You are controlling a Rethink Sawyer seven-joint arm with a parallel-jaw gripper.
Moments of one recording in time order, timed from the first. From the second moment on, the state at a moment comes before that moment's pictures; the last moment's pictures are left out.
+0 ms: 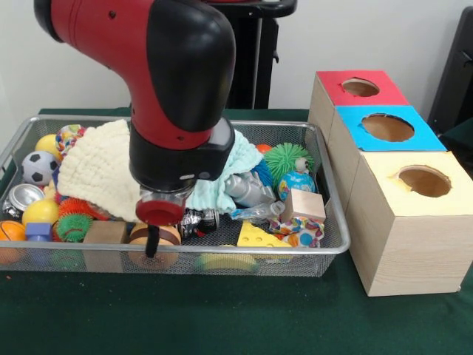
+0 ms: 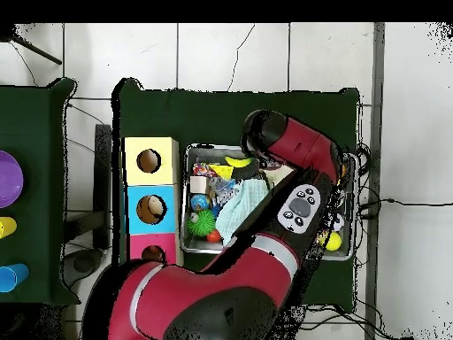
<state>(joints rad) -0.06 -0.05 -0.64 1.00 0.53 0.90 2.74</state>
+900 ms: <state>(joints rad) 0.06 -0.15 -0.64 1.23 0.53 0.80 2.75</state>
